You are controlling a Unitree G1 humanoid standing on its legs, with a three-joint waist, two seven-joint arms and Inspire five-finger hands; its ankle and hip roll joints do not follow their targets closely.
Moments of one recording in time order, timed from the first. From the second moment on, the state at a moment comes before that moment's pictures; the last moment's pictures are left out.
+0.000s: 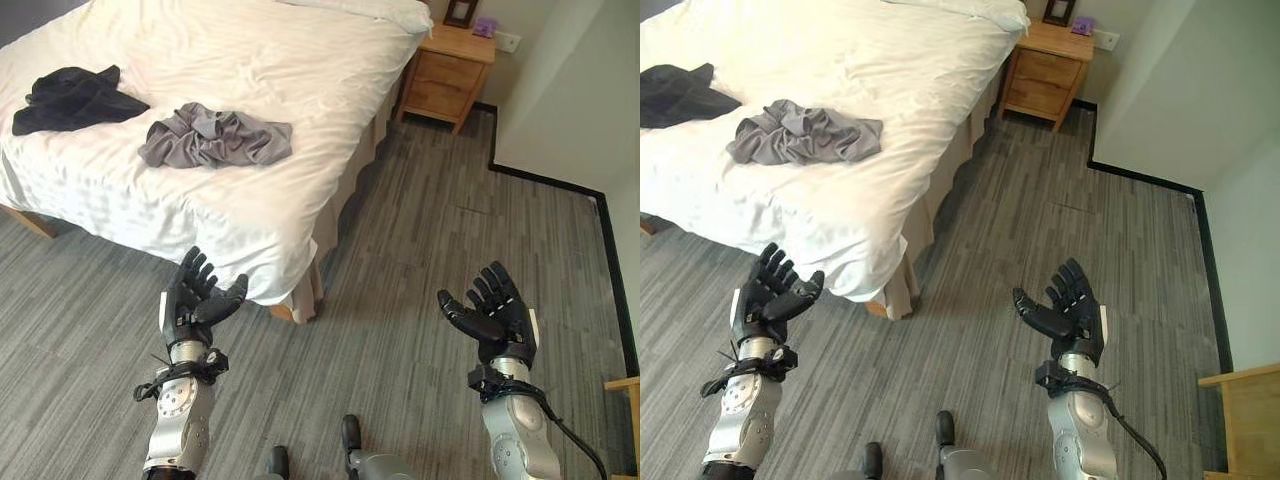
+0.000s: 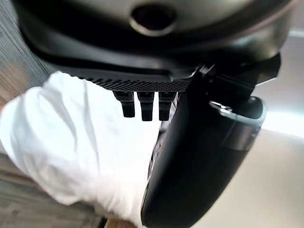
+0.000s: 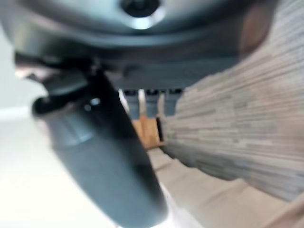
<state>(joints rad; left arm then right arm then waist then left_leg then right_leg) 0.00 0.29 -0.04 0.14 -0.51 -0.22 0.13 0.13 -0.28 -0.11 0.08 0.56 -0.20 -0.16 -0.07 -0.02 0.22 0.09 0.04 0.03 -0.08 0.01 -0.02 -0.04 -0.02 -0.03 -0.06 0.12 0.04</state>
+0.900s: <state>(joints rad) -0.15 0.31 -0.04 0.19 -0.69 -0.22 0.07 0.19 -0.31 -0.24 0.10 0.55 -0.20 -0.14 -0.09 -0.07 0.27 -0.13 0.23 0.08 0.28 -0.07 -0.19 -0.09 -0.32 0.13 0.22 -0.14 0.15</state>
